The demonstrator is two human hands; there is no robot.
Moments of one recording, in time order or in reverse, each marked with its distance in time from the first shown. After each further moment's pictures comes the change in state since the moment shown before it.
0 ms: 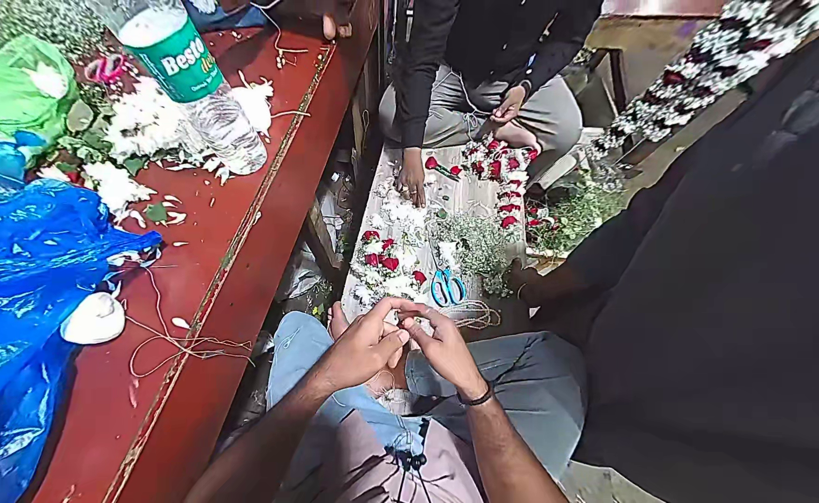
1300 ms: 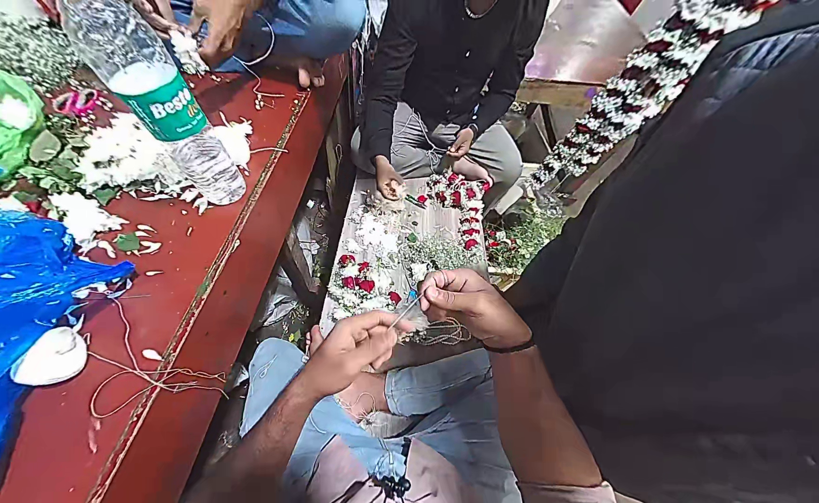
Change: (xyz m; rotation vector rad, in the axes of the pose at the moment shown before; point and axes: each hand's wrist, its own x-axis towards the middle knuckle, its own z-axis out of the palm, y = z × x) left_hand 0.013 0.031 -0.004 -0.252 -0.056 0.287; right_hand 0.054 -0.085 -0.108 0.559 -0.383 -0.172
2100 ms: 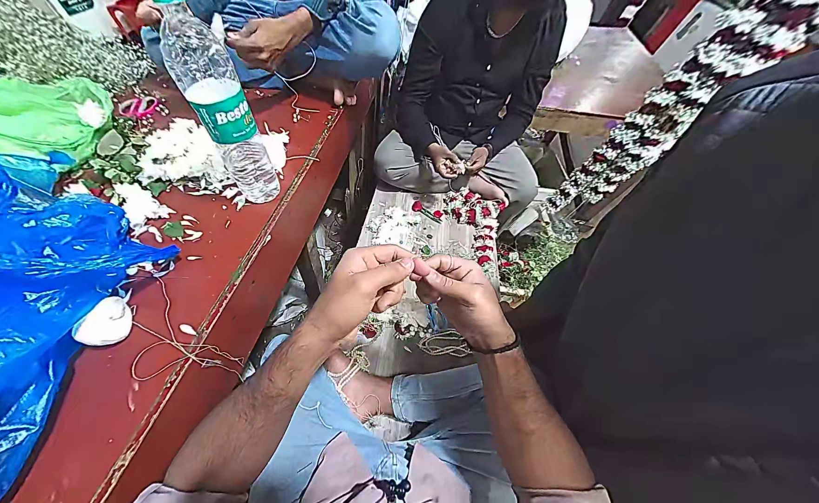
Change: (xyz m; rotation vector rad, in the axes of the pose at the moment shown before) left_hand 0.038 0.082 0.000 -0.075 0.226 0.029; right_hand 0.032 -0.003 0.037 0.077 0.128 -0.193
